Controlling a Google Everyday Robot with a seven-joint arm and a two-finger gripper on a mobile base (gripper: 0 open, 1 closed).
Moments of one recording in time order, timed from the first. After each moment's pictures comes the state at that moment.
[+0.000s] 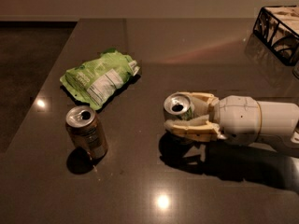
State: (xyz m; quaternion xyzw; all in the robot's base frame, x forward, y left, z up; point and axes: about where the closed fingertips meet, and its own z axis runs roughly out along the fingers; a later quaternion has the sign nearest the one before) arm 0.419 -0.070 0.902 -0.48 0.58 0.39 0.53
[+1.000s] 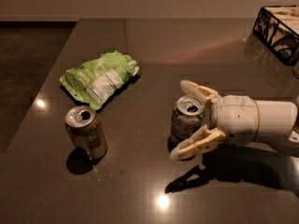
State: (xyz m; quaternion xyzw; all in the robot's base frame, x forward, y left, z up) arm 0.417 -0.063 0.905 -0.48 0.57 0.39 0.53
